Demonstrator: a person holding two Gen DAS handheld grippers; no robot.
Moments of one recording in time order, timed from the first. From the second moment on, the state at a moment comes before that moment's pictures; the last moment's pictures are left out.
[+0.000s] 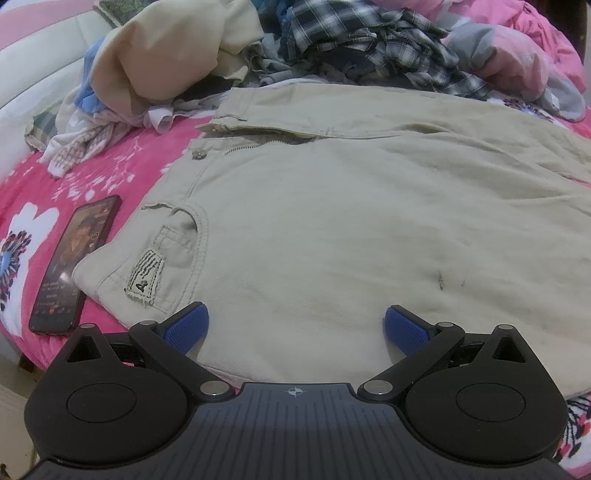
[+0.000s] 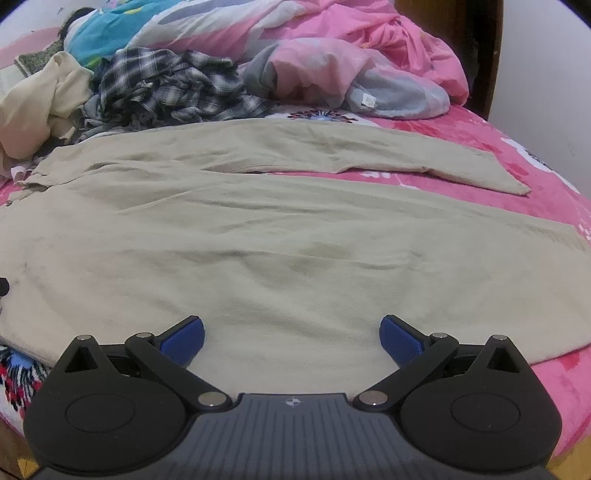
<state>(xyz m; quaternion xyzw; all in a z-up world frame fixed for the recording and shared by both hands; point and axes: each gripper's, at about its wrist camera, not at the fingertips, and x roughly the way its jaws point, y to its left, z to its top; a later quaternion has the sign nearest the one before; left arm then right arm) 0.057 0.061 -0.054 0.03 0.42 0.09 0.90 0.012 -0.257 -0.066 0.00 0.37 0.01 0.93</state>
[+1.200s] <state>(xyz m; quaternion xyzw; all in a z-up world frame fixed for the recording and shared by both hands) 0.008 0.073 -0.032 0.00 0.32 -0.02 0.95 -0.018 -0.226 -0.037 0.00 0.27 0.15 0.95</state>
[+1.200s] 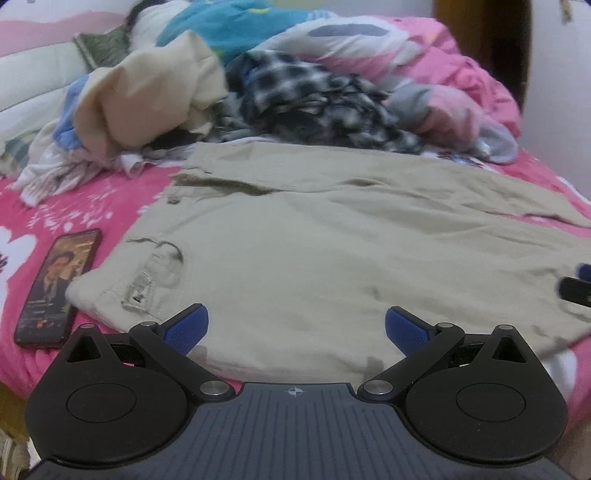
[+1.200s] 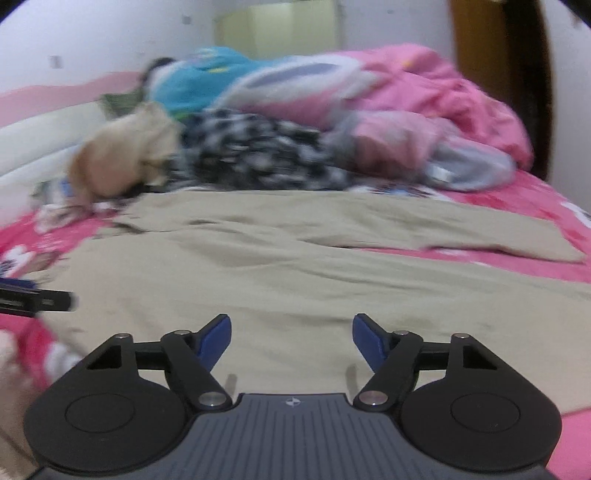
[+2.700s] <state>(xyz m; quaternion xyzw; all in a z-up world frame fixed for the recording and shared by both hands) -0.014 0.133 -0.060 -0.15 0.33 -0.02 0.93 -0.036 -0.356 -0.079 0.48 0.36 0.13 0.79</state>
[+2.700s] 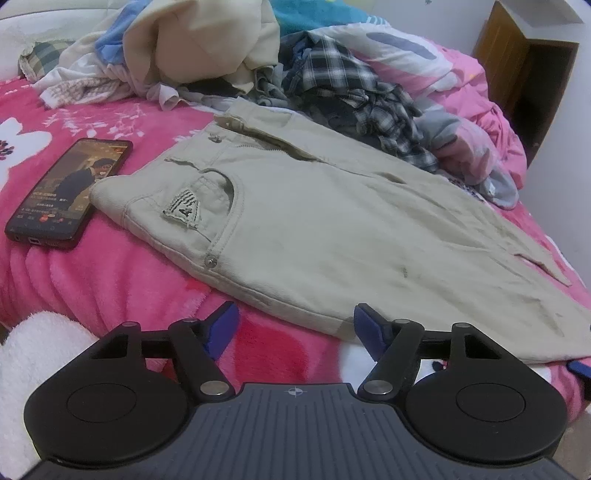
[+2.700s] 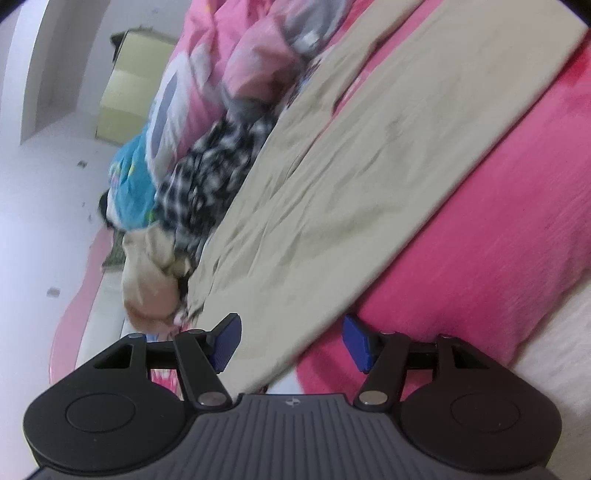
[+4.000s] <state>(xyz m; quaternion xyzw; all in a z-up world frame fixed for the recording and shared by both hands) 0.008 0.160 -0.066 -0.25 0.34 -0.06 0.90 -0.028 -0.420 -0.070 0.49 0.28 -0.04 0.82</state>
